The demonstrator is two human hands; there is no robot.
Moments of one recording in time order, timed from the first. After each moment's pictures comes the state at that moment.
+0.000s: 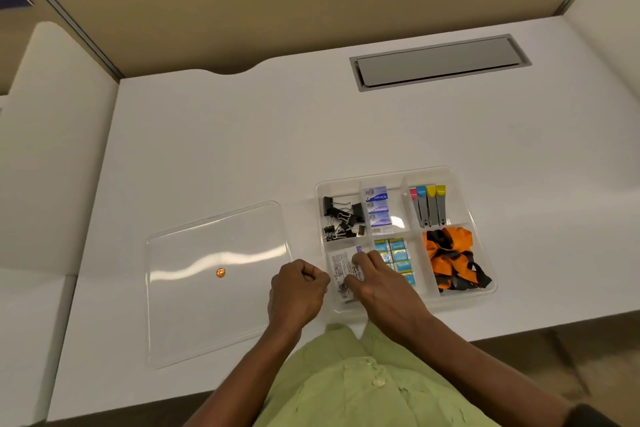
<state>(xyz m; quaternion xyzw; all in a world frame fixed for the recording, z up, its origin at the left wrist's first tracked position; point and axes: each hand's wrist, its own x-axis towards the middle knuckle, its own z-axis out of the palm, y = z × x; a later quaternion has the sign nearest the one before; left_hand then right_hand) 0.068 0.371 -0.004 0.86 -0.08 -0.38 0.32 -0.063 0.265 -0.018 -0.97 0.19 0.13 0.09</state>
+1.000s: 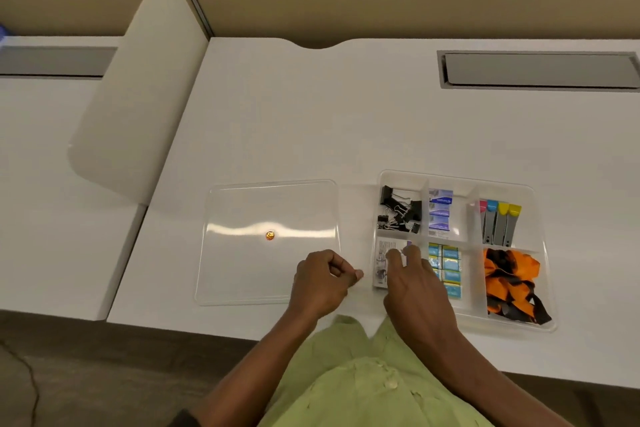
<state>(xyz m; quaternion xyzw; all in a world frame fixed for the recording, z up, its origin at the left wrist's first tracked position) 0.080 0.414 -0.017 0.85 -0.11 -0.37 0.36 -0.036 0.296 0.003 -0.94 0.31 0.11 0.14</state>
